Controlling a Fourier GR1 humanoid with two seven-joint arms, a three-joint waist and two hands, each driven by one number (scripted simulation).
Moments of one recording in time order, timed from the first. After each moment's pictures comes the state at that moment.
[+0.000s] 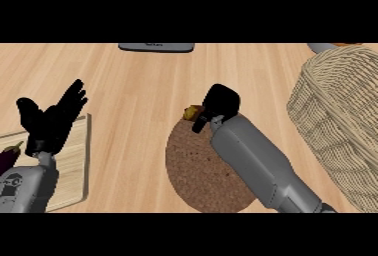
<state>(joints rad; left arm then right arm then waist) -0.25 0.29 0.08 -1.36 0.10 -0.03 0.21 -0.85 0.00 0.48 -0.83 0.64 -0.12 1.02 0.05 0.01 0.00</state>
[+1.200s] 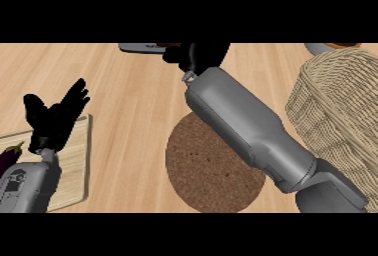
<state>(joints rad) -0.27 0.29 0.08 -1.32 0.09 -0.03 0.21 -1.27 -0.01 0.51 -0.69 0.91 -0.75 1.19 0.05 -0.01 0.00</state>
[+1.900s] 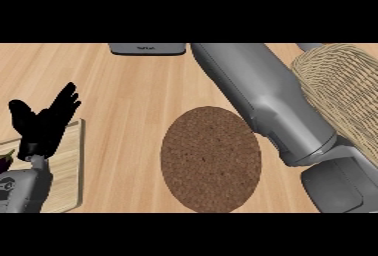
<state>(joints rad) -0.22 0.30 0.11 -1.37 0.10 -0.02 0.22 -1.52 -0.05 0.31 -0.44 1.12 -0.72 1.27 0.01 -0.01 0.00</state>
